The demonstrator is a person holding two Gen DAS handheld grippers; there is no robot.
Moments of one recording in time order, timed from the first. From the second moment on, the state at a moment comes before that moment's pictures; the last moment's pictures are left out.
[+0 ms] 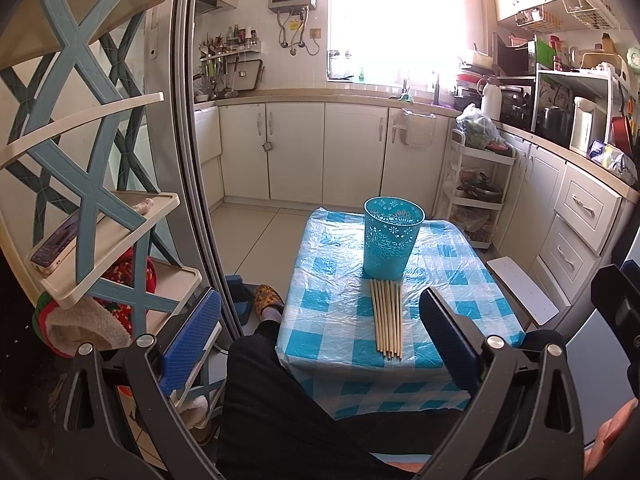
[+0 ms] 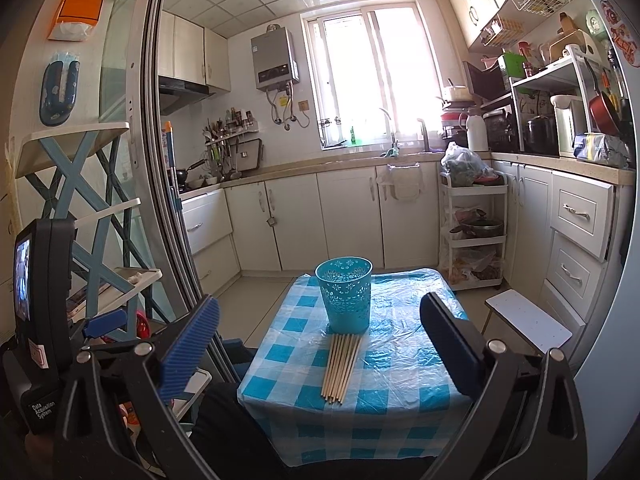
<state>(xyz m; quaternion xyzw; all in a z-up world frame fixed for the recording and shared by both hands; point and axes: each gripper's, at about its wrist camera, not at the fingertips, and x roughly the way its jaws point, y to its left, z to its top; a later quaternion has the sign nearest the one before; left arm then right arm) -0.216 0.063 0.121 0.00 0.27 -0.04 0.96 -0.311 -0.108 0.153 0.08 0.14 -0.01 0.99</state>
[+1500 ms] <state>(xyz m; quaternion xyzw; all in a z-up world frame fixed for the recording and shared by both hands) -0.001 0.022 -0.033 0.01 0.48 -0.06 0.88 -0.050 -0.186 -0.066 0.14 0.47 -0.03 0.87</state>
